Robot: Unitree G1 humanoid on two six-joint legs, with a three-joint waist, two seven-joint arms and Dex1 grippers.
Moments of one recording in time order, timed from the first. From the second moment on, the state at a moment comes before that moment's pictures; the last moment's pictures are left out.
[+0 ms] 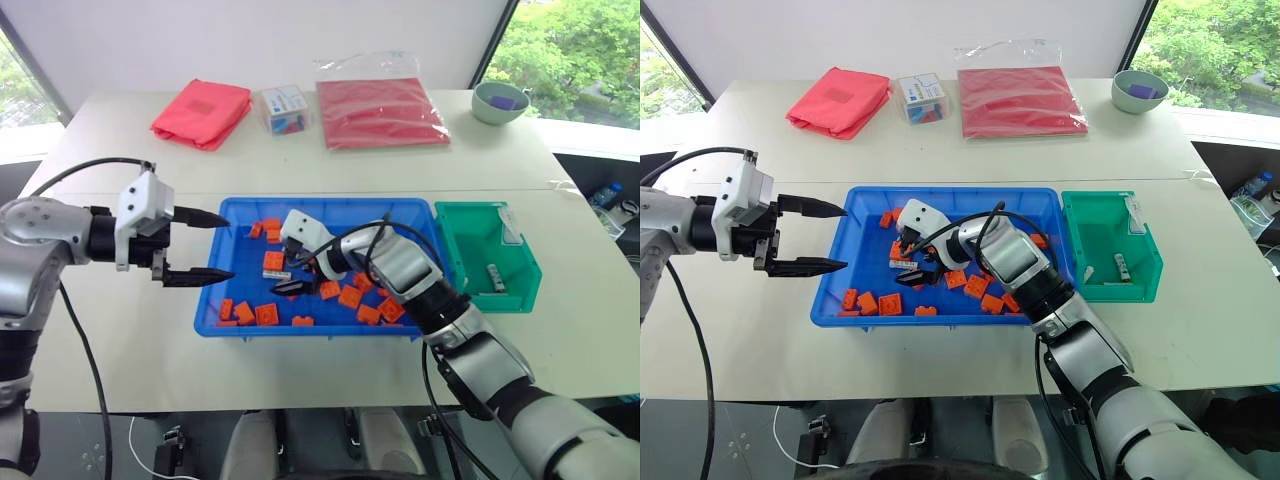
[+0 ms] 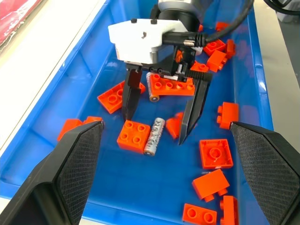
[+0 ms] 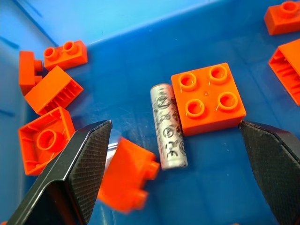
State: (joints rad) left arm -0.45 0.99 0.08 -0.10 -0.50 0.42 -1.36; right arm -0.86 -0.18 0.48 0.26 0.05 0.80 0.92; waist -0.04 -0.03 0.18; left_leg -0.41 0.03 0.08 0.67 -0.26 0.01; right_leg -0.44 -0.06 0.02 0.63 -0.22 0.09
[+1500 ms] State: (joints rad) left arm -0.51 0.84 0.04 -0.09 -0.50 0.43 -1.32; right arm -0.57 -0.92 -0.25 -0.19 0.29 1.18 0.91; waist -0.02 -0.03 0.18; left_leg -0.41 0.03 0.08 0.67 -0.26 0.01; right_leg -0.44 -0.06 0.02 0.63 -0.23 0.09
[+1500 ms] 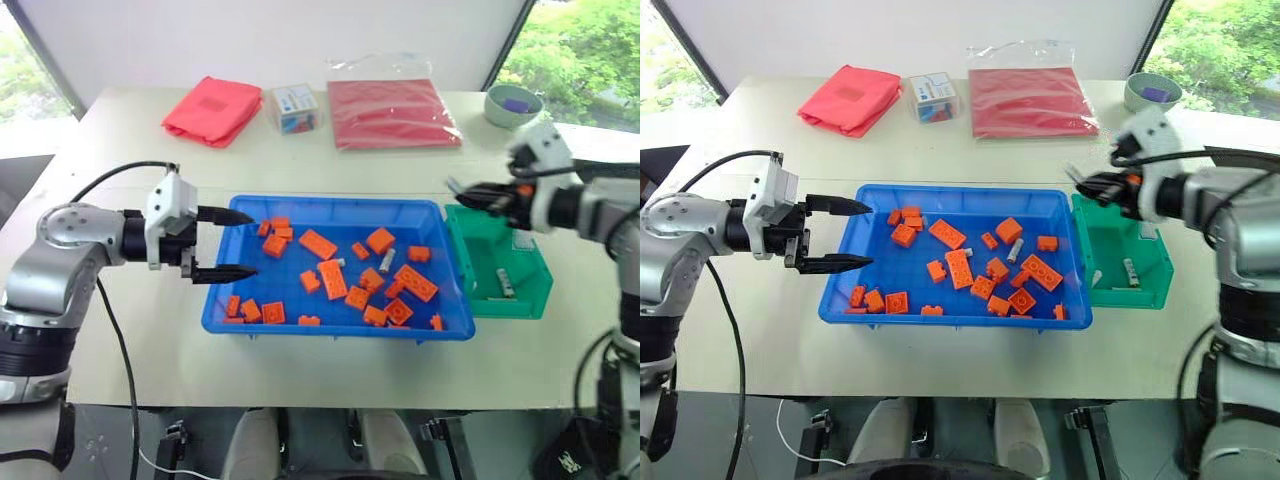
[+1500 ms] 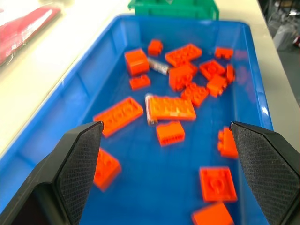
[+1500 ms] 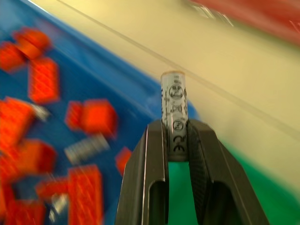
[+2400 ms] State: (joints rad) left arm -0.55 0.82 0.02 -0.04 -0.48 0.40 -1.31; right arm -0.64 -0.78 0.15 -0.25 0.33 0.95 0.86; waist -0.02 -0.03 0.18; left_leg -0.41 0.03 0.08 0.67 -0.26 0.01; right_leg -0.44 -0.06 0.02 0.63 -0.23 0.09
